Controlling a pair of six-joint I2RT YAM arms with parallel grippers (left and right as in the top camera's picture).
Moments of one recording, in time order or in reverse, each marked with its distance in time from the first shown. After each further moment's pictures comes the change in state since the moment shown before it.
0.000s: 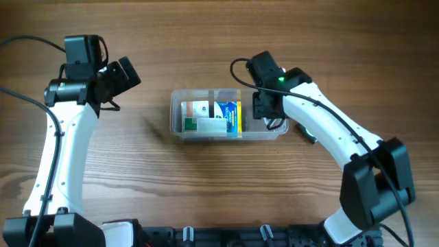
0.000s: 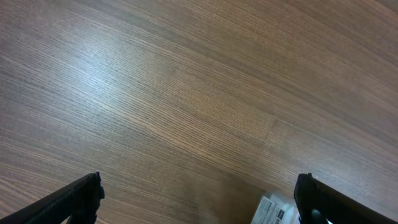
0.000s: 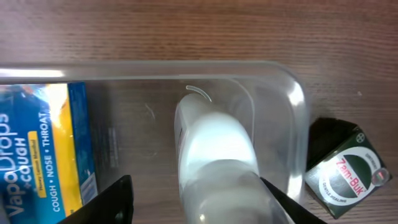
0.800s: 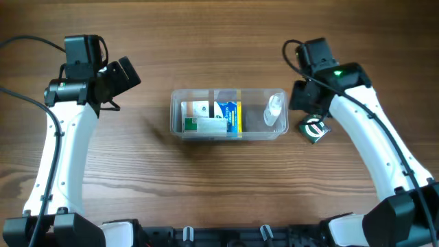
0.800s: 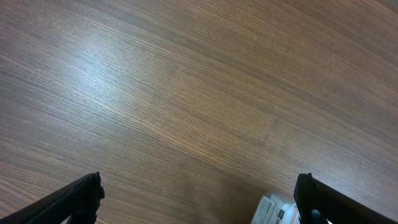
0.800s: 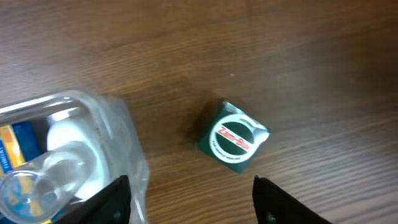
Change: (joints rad) left arm 0.000 0.000 0.000 0.000 0.000 0.000; right arm -0.216 -0.194 0.025 -0.180 0.030 0.043
